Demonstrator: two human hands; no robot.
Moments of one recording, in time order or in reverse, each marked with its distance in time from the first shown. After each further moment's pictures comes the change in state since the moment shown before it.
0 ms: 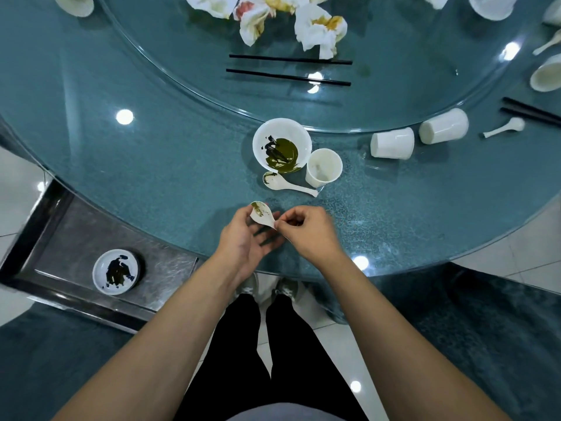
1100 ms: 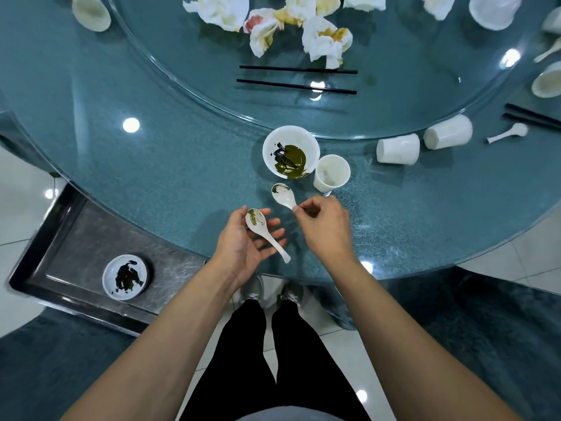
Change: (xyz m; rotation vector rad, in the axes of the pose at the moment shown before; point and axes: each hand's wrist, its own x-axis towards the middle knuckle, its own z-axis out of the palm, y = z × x) left_hand -0.011 0.016 -0.018 0.070 -0.032 0.024; right_hand 0.007 -0.012 -0.004 -0.161 0.239 -0.048
